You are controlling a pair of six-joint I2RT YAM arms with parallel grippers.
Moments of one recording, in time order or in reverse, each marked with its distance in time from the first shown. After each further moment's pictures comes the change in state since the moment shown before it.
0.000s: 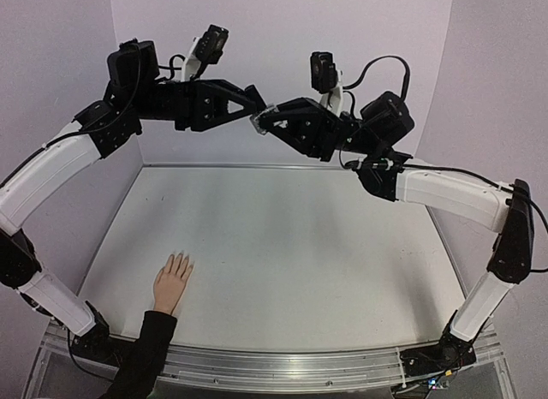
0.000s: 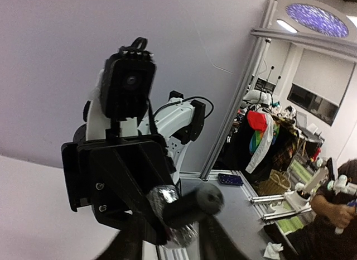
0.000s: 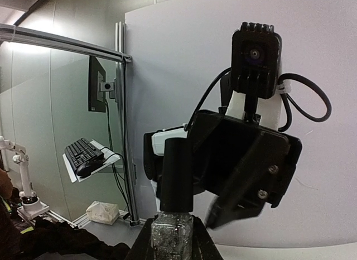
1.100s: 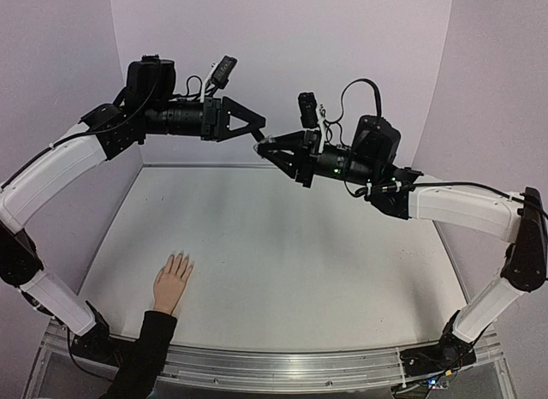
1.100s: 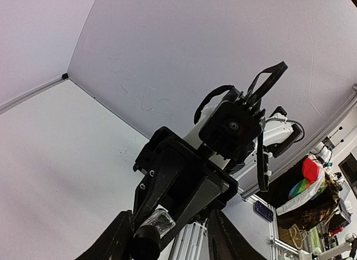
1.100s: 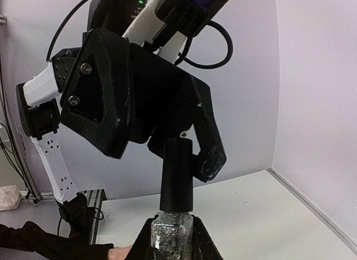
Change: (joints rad) left arm 0.012 0.016 -0.025 -0.258 -0.392 -0.080; right arm 0.000 -0.113 -0.214 -0.409 0.477 -0.468
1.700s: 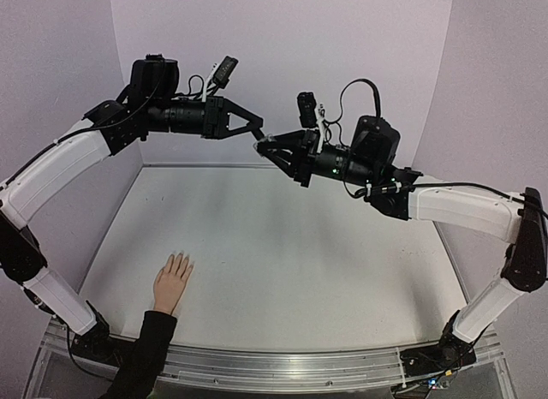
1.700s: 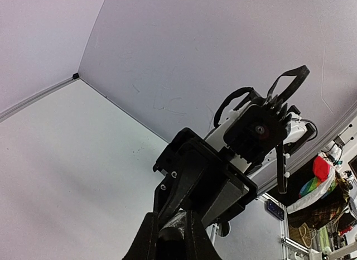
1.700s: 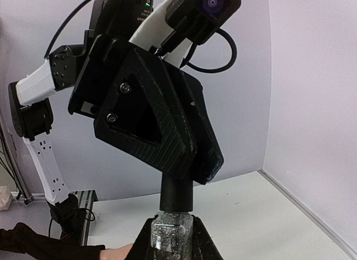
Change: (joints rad) left arm 0.020 0.033 0.038 -0.045 -0.005 0.055; right arm 0.002 0.000 0.000 -0.003 0.047 -0.025
